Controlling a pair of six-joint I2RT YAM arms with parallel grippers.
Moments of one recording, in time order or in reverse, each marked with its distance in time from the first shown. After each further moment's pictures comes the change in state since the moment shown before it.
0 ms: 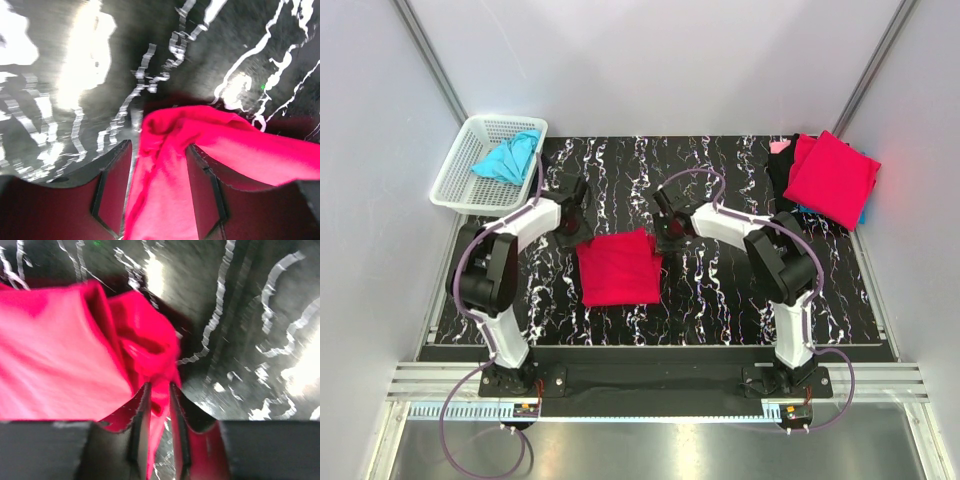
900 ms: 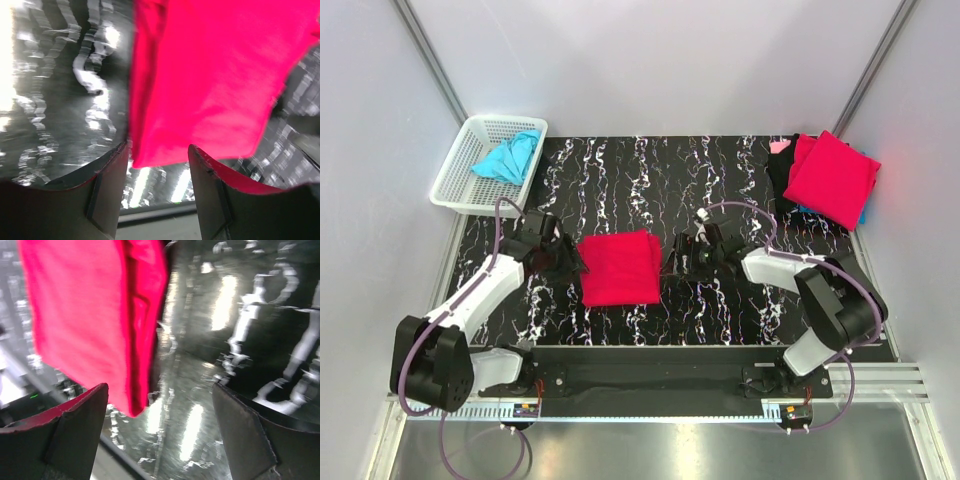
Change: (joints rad) left arm 0.028 -0.600 -0.446 0.040 0.277 0.002; right arm -0.108 -0.447 -0.673 0.482 -0.276 0.097
